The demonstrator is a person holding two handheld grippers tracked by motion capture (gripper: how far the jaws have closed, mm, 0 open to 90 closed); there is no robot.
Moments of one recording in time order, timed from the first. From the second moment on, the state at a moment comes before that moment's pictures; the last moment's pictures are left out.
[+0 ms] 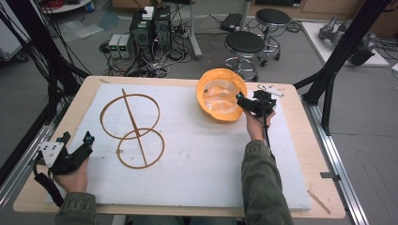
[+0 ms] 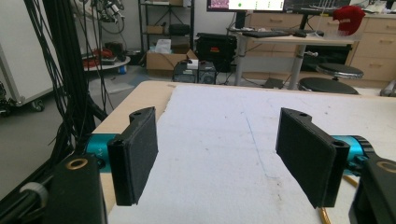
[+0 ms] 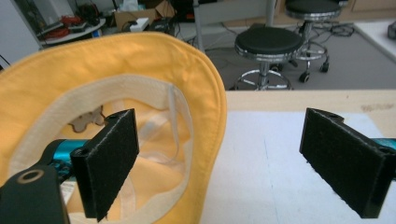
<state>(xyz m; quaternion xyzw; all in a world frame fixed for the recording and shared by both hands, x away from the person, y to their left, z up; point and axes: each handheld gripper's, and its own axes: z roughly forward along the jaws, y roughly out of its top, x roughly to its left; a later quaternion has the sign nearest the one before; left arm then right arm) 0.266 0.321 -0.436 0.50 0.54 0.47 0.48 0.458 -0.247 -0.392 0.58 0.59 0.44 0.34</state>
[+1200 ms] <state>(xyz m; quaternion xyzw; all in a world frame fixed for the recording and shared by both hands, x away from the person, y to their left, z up) 0.263 0.316 -0.435 0.50 0.53 0.48 0.49 0.481 -0.237 -0.440 0.65 0.59 0.45 0.15</state>
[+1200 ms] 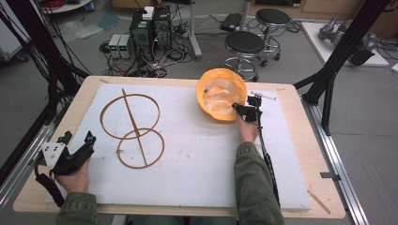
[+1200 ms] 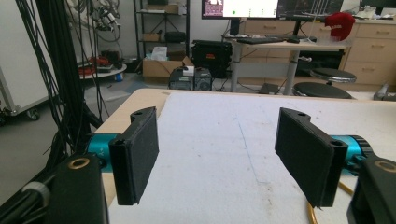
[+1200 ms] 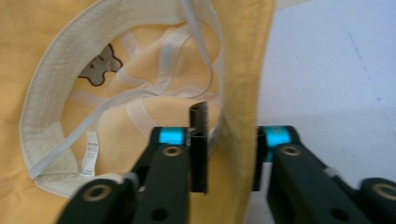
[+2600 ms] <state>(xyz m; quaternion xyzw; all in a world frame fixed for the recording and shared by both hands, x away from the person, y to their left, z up) 0.262 0.316 -0.436 0.51 0.53 0.48 0.49 0.437 -0.215 -0.372 0.46 0.58 0.55 0.39</state>
